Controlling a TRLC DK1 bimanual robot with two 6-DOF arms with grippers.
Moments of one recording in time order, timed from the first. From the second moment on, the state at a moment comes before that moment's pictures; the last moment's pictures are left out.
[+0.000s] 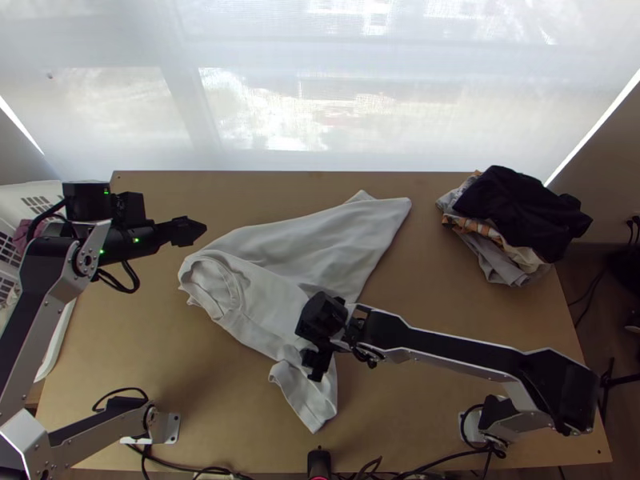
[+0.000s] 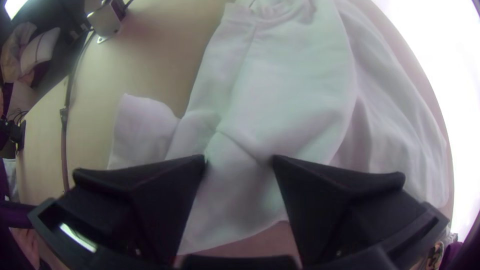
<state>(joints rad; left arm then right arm) -0.04 1.21 1.27 -0.79 0.41 -0.26 1.14 1.65 1.09 -0.38 -0.05 -0.13</state>
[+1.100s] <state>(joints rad) -0.12 1.24 1.27 -0.78 0.41 -0.25 0.44 1.08 0.72 -0.59 -0.07 -0.40</state>
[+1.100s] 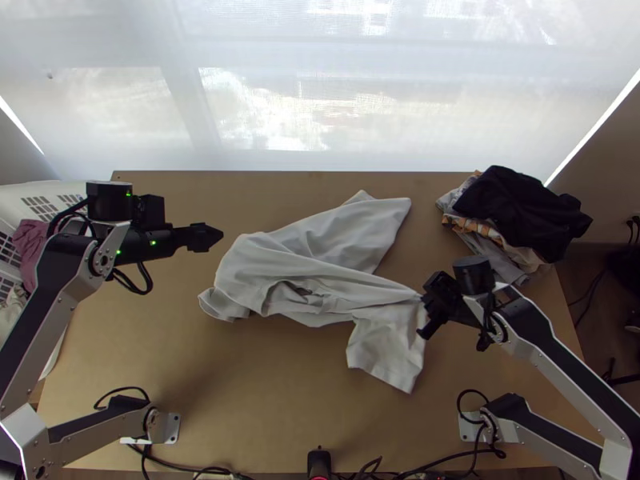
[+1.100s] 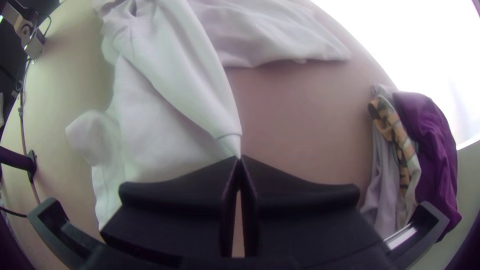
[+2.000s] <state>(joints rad) -0.21 1.27 1.26 -0.79 0.41 -0.25 0.41 0.92 0.76 -0.71 -0.12 -0.37</state>
